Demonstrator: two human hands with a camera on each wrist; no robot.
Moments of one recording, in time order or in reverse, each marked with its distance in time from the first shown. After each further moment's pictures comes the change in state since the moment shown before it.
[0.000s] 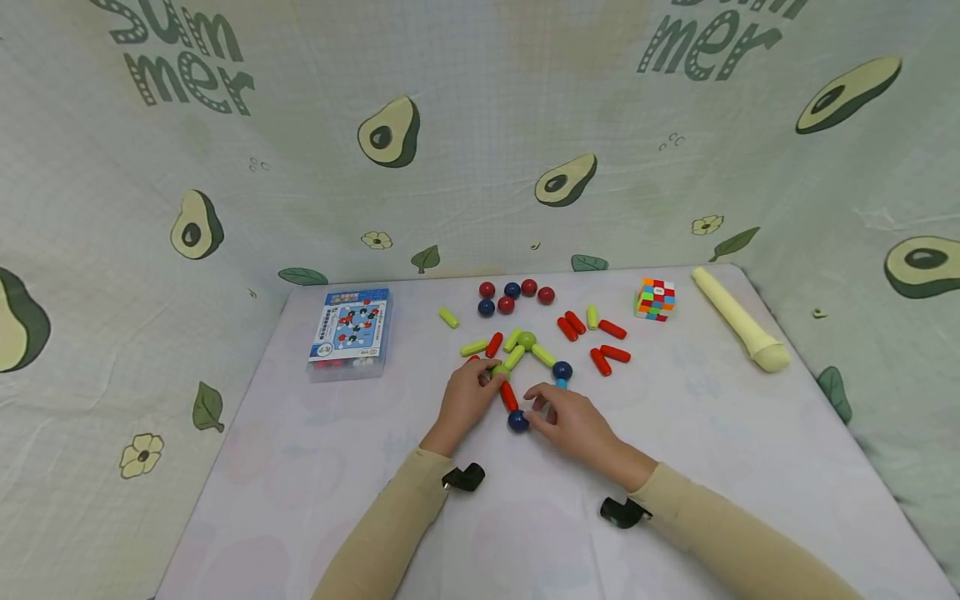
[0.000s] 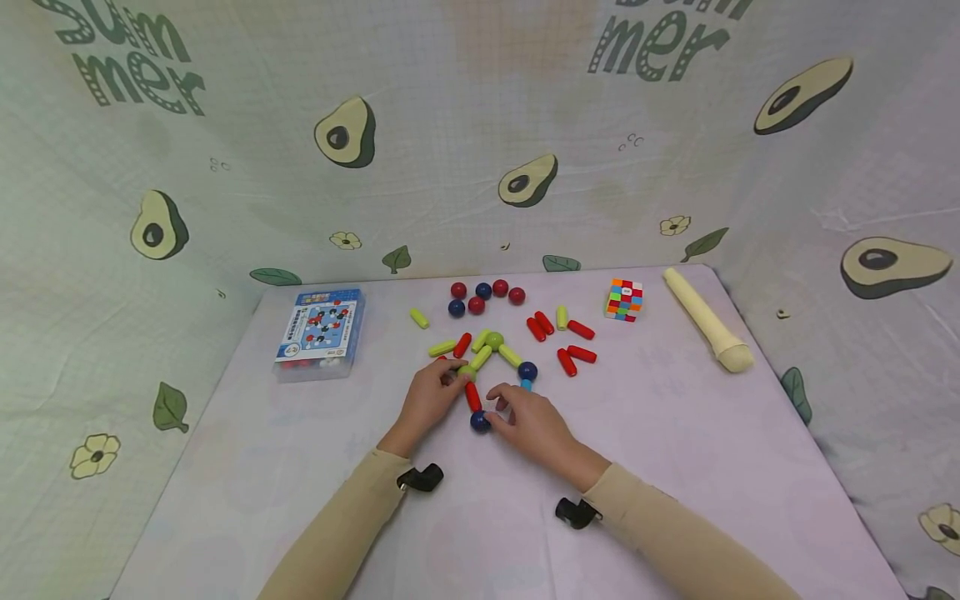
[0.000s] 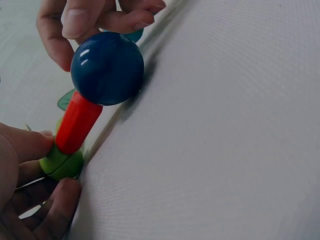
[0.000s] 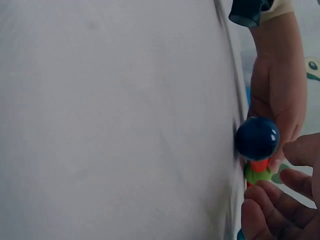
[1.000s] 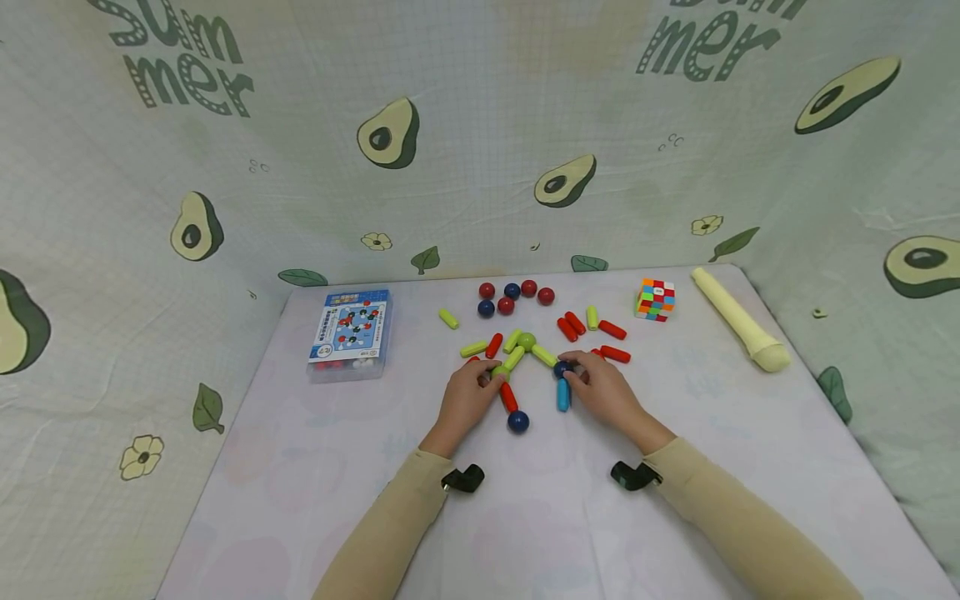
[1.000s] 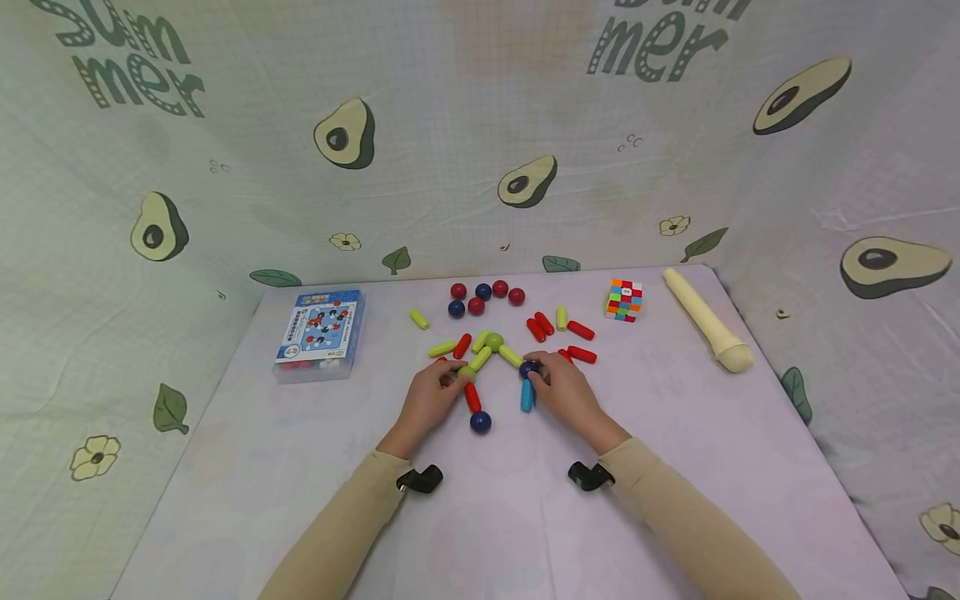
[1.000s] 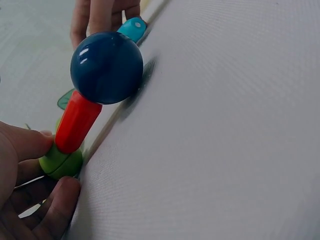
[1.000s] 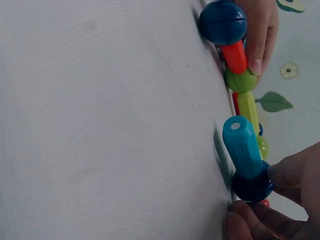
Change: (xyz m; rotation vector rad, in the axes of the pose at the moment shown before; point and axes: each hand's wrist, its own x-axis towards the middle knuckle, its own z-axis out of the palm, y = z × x) left_hand -0.002 0.000 -0.001 -0.014 0.002 0.007; right_hand 0.026 0.048 -0.036 0.008 0.056 0.208
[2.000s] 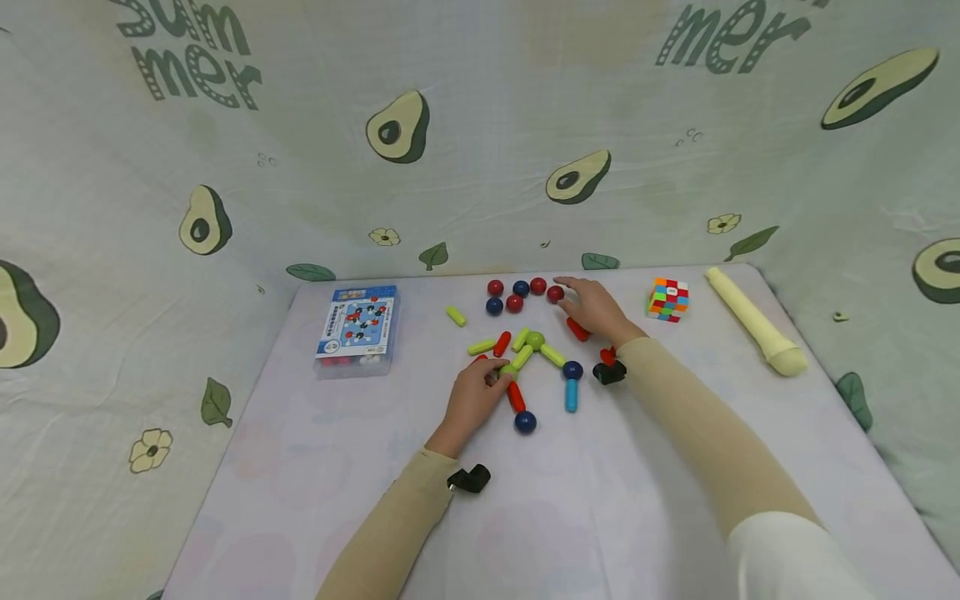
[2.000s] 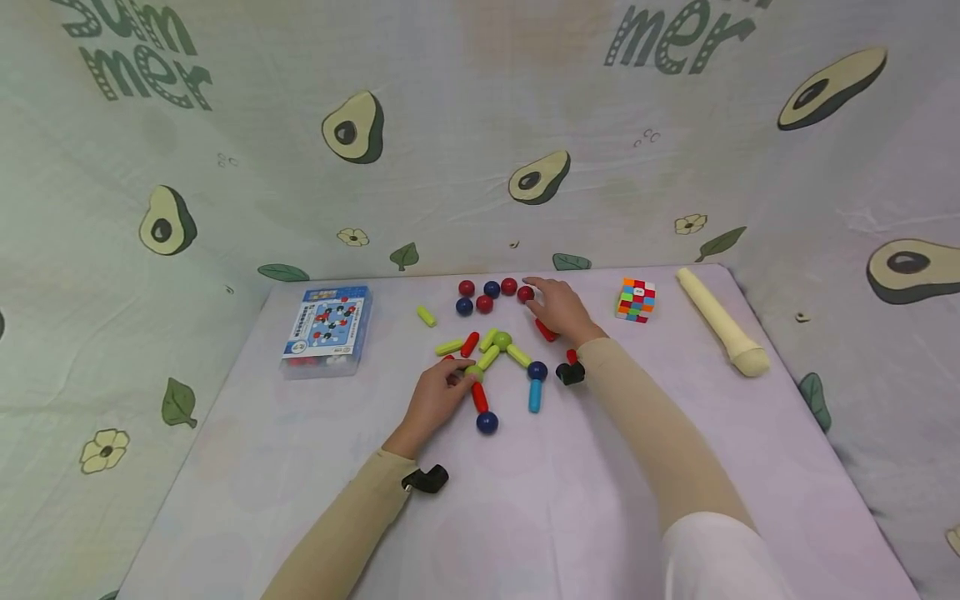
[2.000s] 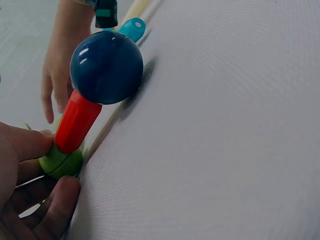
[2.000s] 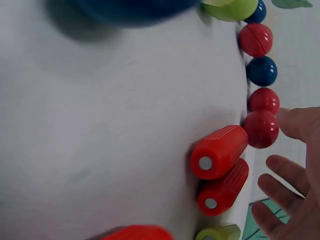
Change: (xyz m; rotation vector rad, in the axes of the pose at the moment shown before) left_hand 0.001 -0.001 -0.001 -0.024 -0.004 0.000; right_hand 0.147 0.012 -0.026 -0.140 -0.100 -0.048
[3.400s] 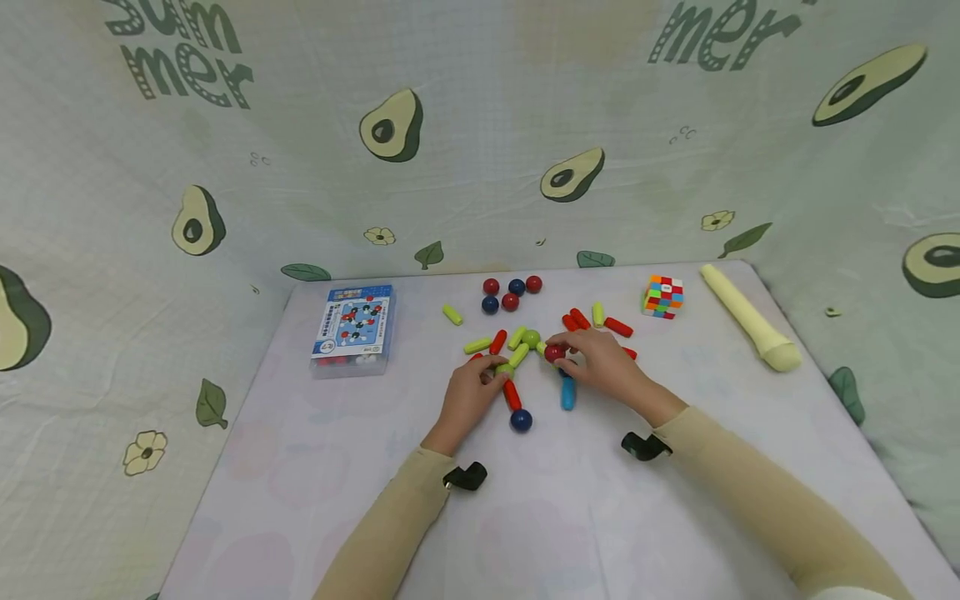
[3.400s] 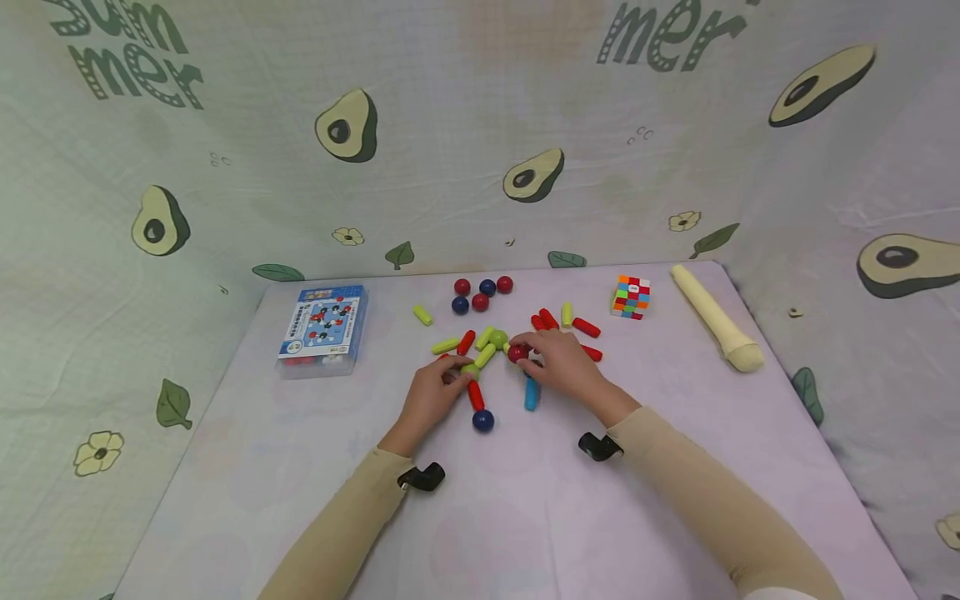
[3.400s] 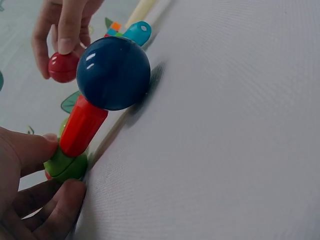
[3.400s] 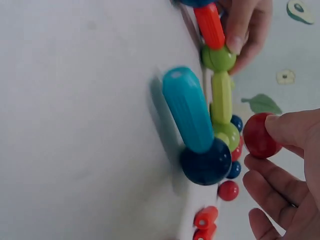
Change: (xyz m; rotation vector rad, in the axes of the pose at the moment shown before) left_hand 0.001 0.001 -0.001 -0.016 -0.017 -0.026; right_hand -0.111 -0.034 0.008 -0.053 0.032 -0.250
